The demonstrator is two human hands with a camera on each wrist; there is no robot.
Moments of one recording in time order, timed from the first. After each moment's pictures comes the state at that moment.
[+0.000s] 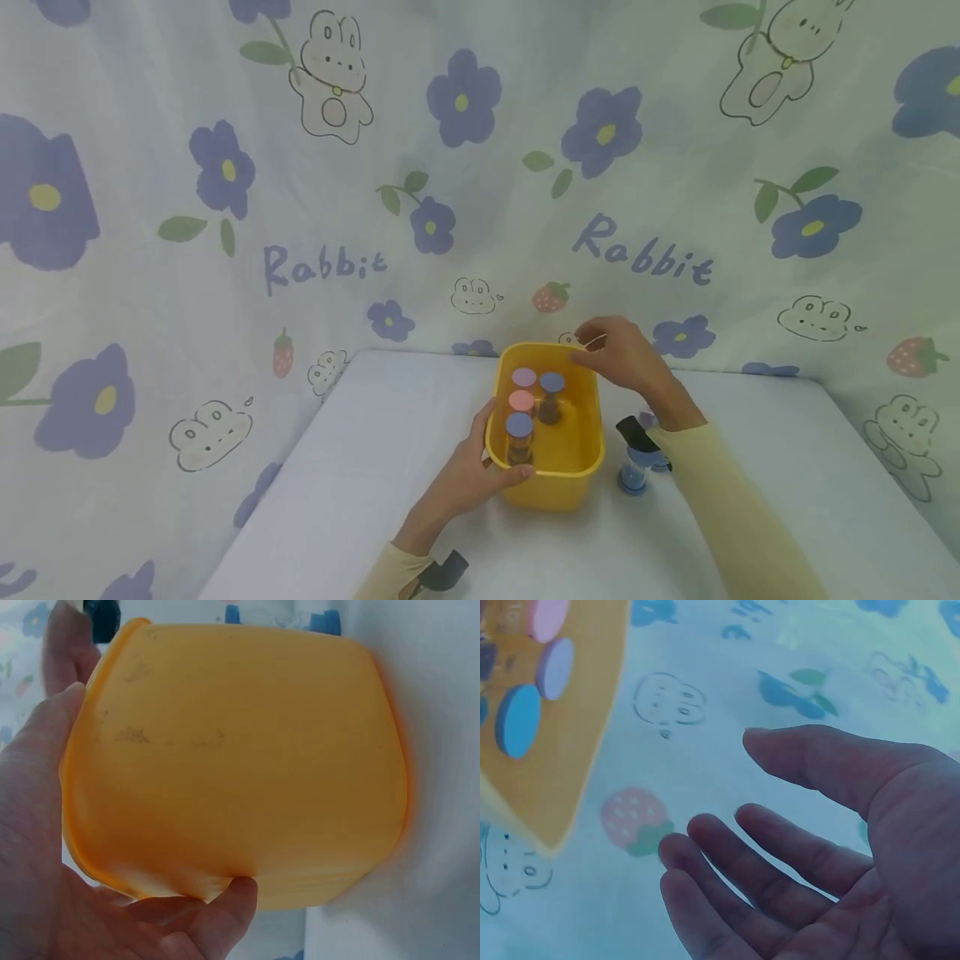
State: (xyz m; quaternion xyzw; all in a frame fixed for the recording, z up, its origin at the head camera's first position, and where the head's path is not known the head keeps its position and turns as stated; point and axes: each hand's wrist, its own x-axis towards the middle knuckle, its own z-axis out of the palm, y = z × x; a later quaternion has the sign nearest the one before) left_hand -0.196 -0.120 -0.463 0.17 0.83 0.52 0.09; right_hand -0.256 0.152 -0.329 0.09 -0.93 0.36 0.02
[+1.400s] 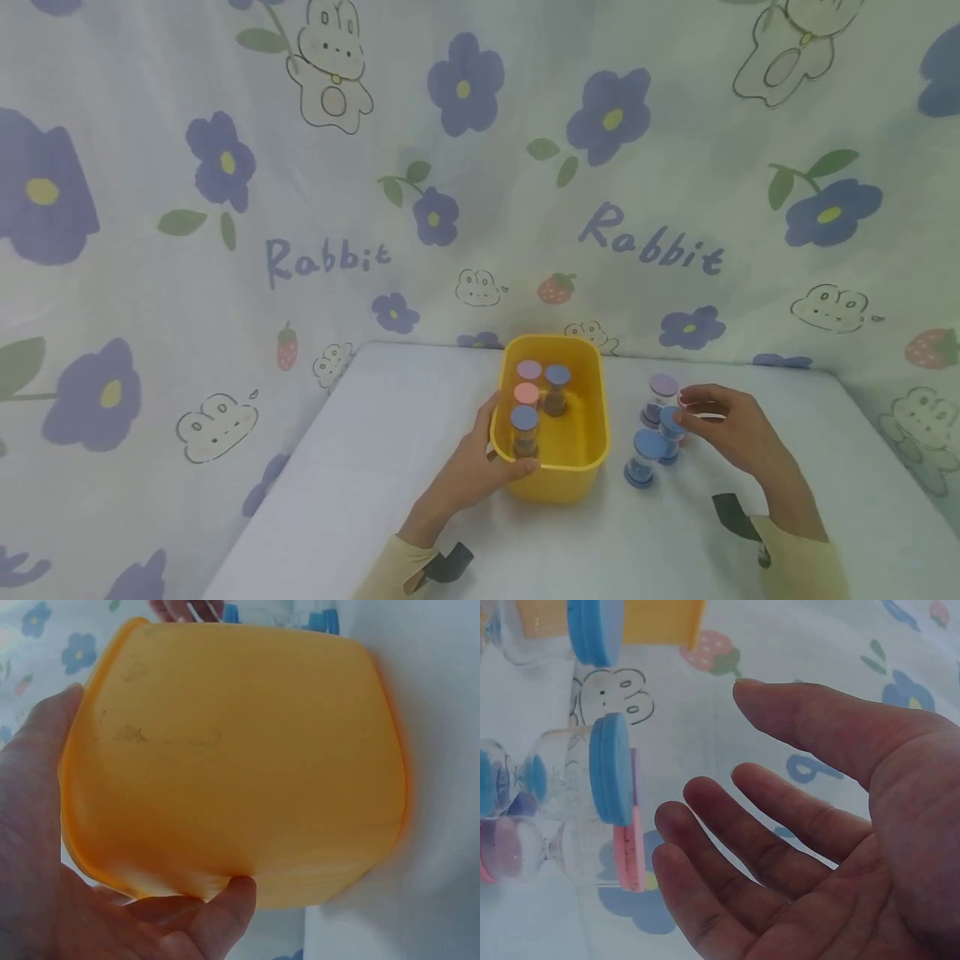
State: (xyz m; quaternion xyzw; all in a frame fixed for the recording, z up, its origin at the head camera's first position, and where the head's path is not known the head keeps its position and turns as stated) left_hand -0.198 -0.119 -0.464 0.17 0.84 0.51 0.10; right_hand -0.188 0.271 -0.418 0.05 -0.91 0.40 0.05
